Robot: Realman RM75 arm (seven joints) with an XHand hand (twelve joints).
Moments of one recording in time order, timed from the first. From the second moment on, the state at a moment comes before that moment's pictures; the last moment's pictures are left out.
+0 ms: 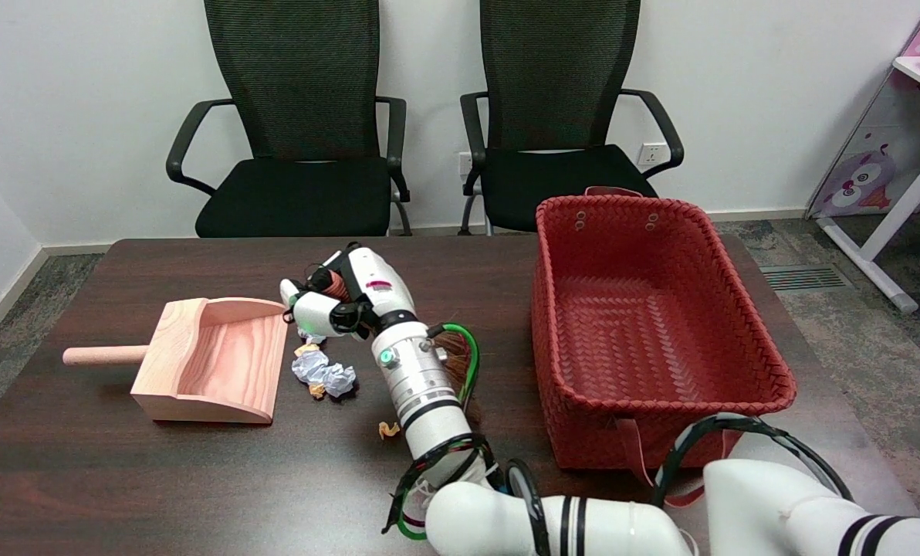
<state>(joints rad) 0.44 -1.58 0.44 -1.09 -1.49 1.03 -0.12</state>
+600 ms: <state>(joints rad) 0.53 -1.65 0.42 -0.91 -1.53 1.00 0.11</state>
